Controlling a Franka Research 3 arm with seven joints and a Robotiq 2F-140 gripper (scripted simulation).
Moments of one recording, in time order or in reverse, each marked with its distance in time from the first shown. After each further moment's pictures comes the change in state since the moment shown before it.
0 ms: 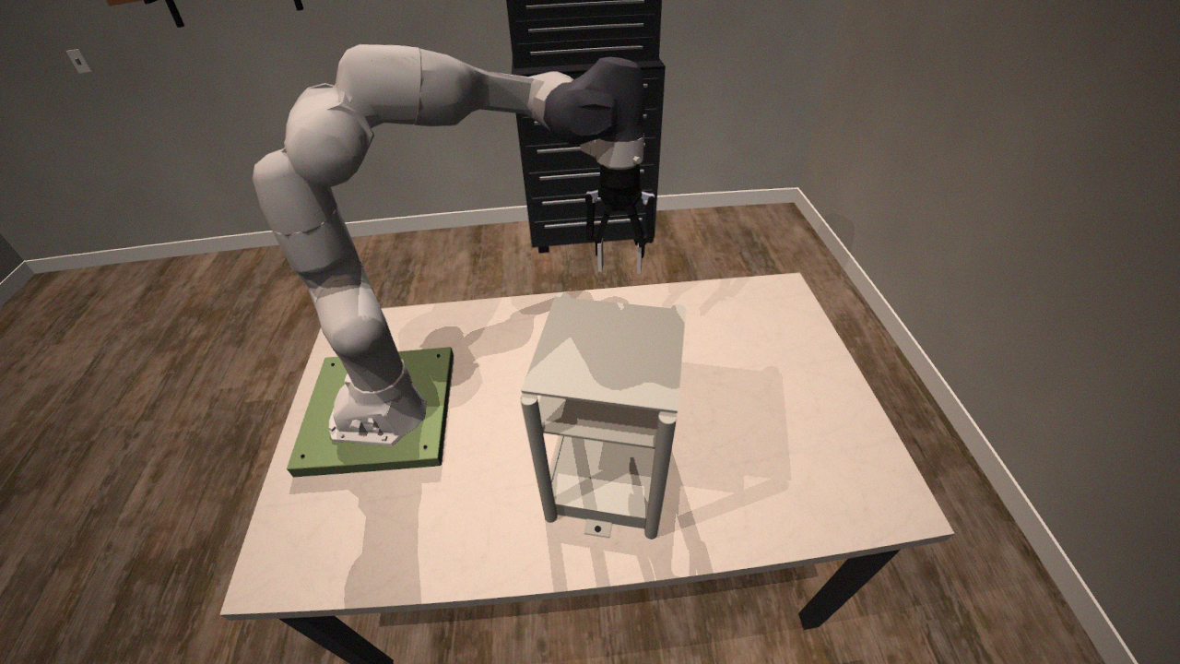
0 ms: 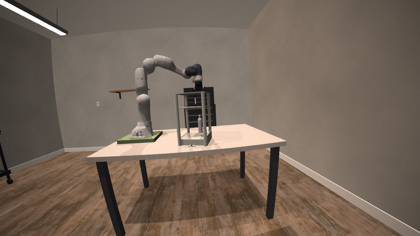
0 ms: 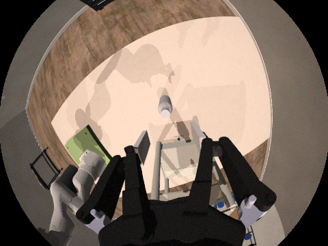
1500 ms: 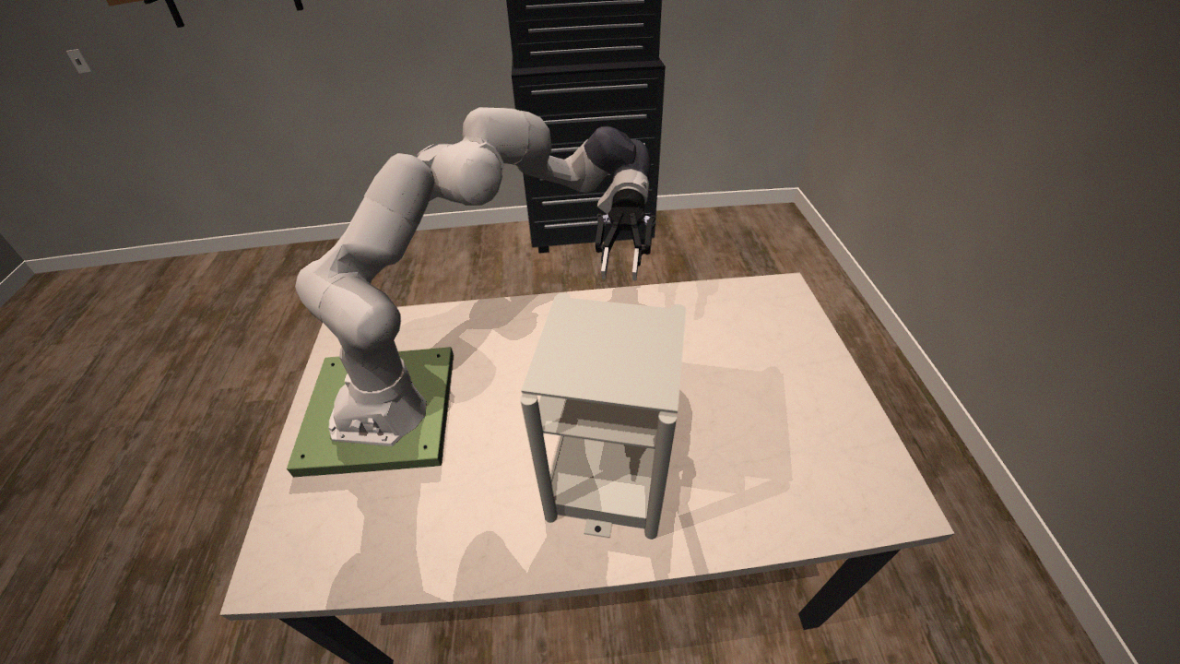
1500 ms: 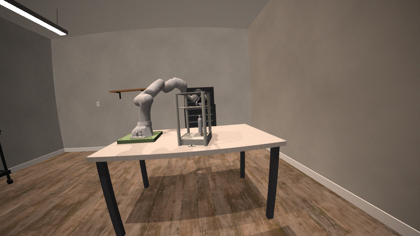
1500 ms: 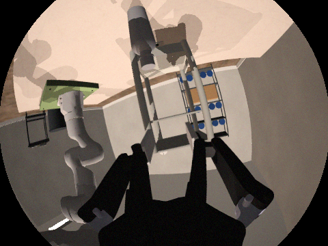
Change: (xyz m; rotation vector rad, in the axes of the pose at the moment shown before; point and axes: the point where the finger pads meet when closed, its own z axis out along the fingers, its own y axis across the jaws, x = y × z) arm 0.006 0.000 0.020 -0.013 -1.252 0.012
